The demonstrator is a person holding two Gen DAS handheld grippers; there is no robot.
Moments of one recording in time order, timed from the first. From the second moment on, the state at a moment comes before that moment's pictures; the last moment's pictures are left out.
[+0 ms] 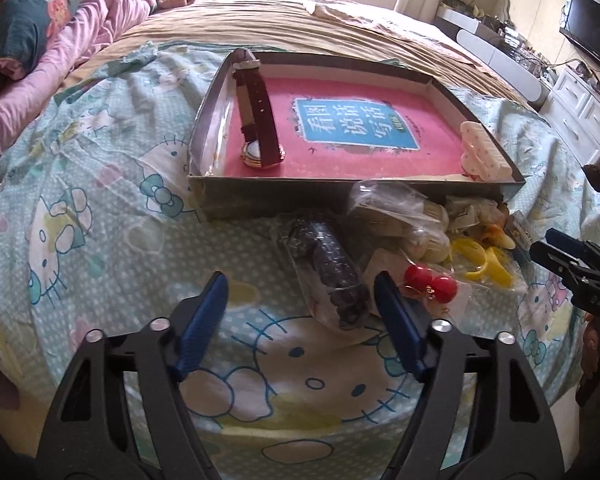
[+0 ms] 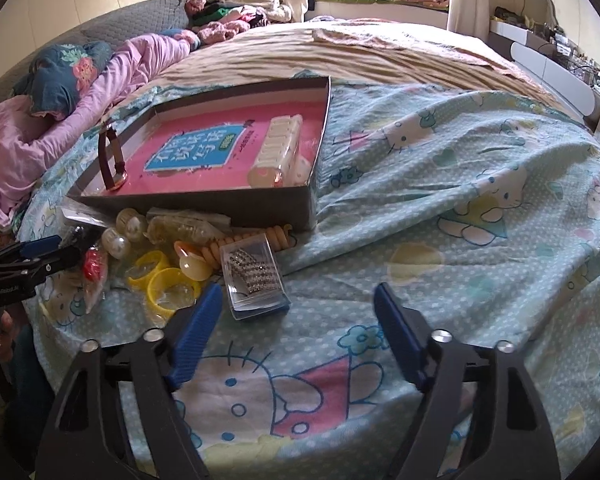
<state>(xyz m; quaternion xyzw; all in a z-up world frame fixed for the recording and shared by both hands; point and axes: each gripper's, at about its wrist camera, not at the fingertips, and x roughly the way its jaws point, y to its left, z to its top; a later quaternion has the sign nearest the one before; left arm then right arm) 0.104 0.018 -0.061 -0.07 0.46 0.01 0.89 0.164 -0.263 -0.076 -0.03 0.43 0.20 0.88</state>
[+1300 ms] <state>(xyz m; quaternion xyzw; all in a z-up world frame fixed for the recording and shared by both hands) 0.094 0.050 -0.012 -0.10 0.39 0.01 0.91 0.157 -0.266 -0.031 -0.01 0.37 0.24 0.90</state>
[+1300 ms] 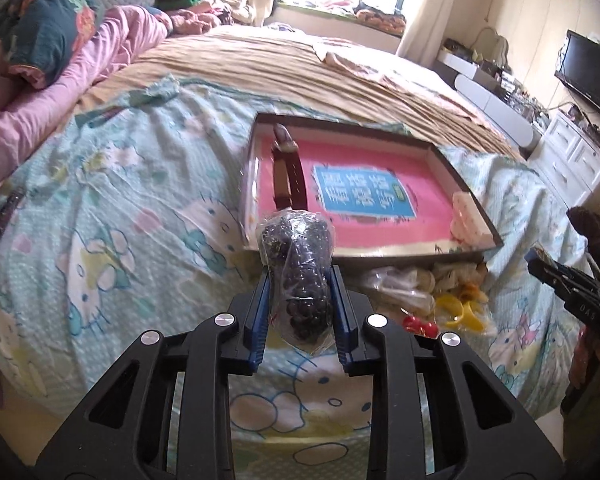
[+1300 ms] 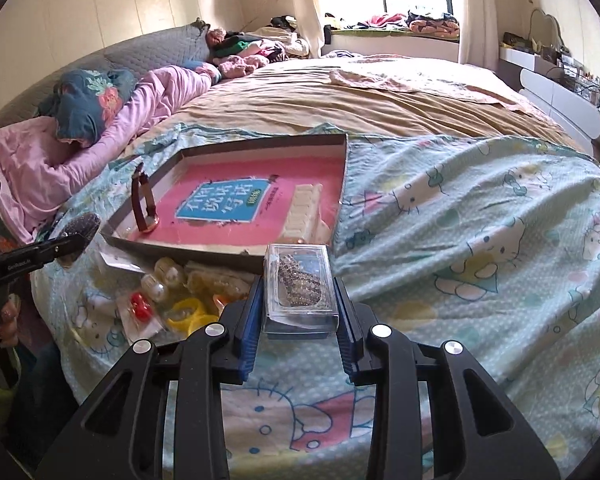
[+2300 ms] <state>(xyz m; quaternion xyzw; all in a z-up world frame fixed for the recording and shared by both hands) 0.159 0.030 0.003 -0.10 0.38 -0.01 0.92 0.213 -0.215 -0.005 -0.03 0.33 0.25 0.91</state>
